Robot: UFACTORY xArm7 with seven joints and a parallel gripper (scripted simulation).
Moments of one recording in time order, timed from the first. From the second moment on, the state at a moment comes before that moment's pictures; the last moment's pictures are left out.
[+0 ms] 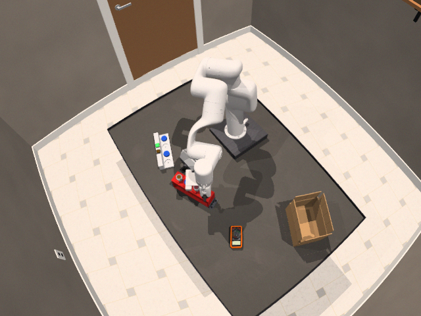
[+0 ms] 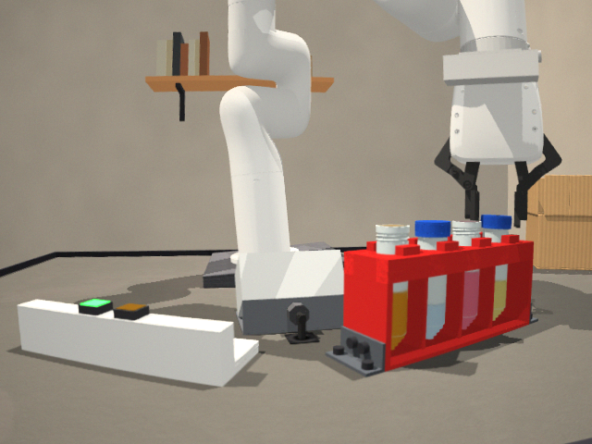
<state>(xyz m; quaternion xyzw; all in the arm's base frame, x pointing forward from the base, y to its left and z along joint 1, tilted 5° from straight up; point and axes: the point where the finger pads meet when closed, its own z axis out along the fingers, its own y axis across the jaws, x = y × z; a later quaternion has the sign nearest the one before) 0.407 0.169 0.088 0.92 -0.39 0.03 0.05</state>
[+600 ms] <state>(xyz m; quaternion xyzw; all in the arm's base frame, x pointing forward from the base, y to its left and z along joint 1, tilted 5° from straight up) 0.408 0.169 0.088 0.96 -0.29 0.01 0.04</state>
